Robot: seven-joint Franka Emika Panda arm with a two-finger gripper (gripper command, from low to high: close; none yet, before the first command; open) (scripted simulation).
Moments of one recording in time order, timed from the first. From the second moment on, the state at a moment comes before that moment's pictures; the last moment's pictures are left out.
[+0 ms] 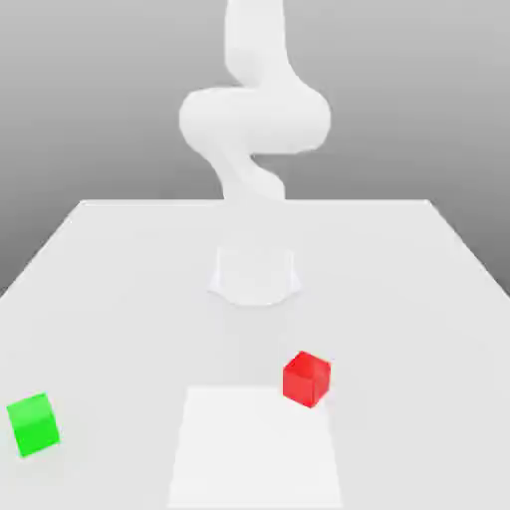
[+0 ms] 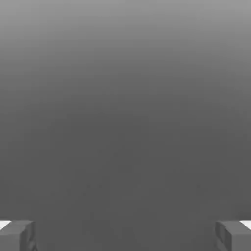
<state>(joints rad) 0.03 -0.74 -0.02 -2.37 0.00 2.35 0.73</state>
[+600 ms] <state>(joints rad) 0.31 -0.10 -0.09 -2.94 0.00 2.87 0.10</state>
